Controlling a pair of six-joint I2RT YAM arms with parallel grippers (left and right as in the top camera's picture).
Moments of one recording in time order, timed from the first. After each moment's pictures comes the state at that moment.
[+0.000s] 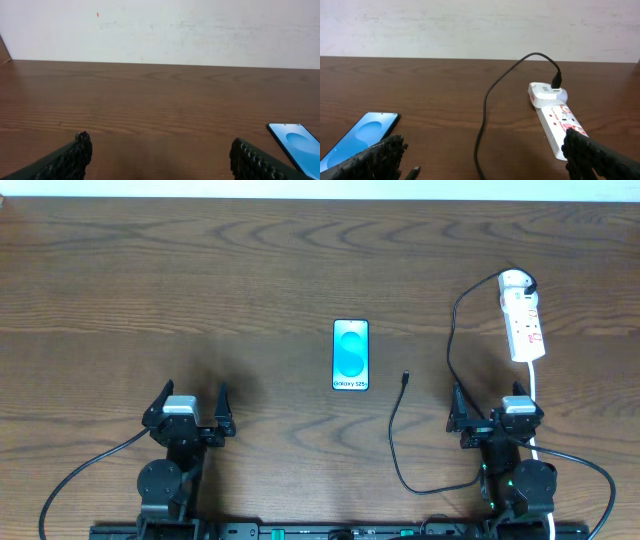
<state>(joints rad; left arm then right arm) -0.05 0.01 0.01 -0.11 -0.01 -0.04 0.07 0.04 0.01 -0.07 0.02 0.00</state>
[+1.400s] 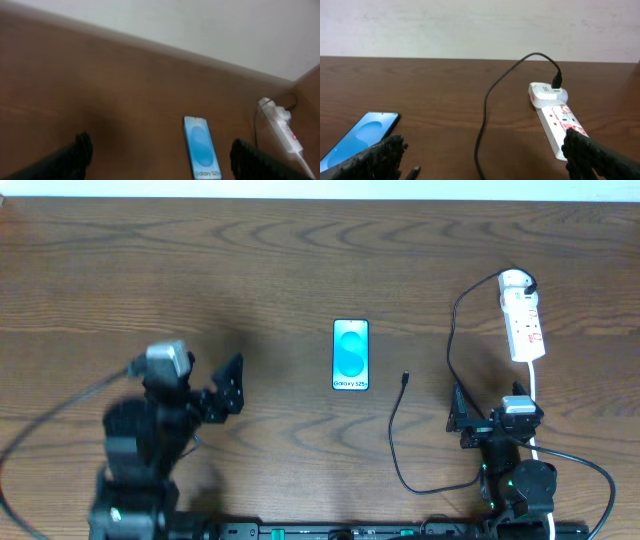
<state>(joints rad) -0.05 0.57 0.62 -0.40 0.25 -0.34 0.07 0.04 0.01 -0.07 0.02 0.00</state>
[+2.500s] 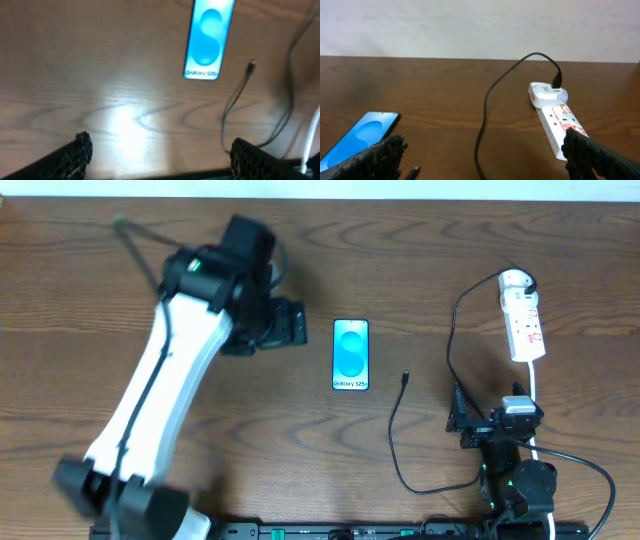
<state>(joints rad) -0.37 1.71 1.80 -1.46 0.17 -0.44 0.07 0.04 0.01 -0.07 0.02 0.00</state>
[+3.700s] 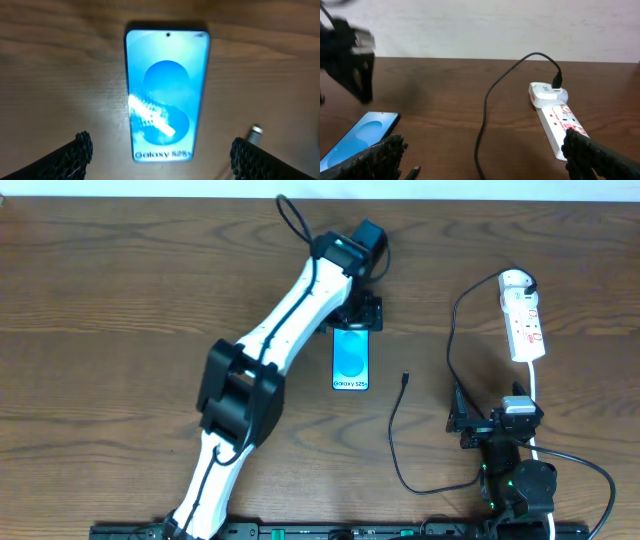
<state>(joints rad) -0.58 2.33 2.14 -1.31 0.10 -0.57 0.07 0.04 0.01 -0.07 0.02 0.00</state>
